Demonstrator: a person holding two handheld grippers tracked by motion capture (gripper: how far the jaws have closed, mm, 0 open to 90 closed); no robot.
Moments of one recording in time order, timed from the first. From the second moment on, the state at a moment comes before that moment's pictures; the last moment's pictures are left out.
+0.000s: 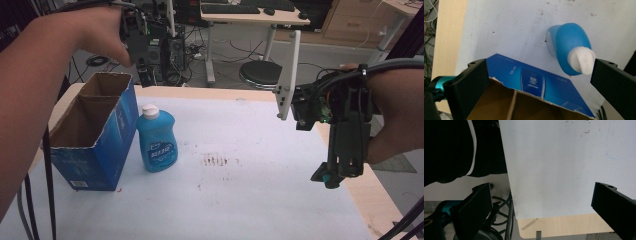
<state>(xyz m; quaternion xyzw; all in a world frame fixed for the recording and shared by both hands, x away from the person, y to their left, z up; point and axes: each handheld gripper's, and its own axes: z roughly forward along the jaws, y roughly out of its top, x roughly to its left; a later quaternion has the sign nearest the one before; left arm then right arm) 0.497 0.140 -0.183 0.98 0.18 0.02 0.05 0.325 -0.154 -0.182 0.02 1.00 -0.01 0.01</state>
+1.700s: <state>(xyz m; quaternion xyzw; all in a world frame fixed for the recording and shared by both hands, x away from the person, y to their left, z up) 0.448 0.124 -0.235 0.98 0.19 -0.02 0.04 0.321 -0.148 -0.187 0.01 1.00 0.00 0.02</state>
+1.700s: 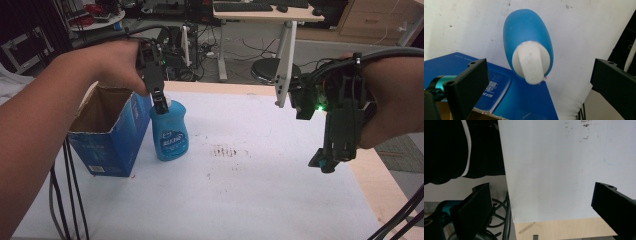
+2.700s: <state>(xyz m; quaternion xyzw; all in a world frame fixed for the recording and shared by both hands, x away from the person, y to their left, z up) 0.459 0.106 -0.273 0.98 0.21 -0.02 0.03 0.327 -0.145 -0.193 0.01 1.00 0.00 0.01</state>
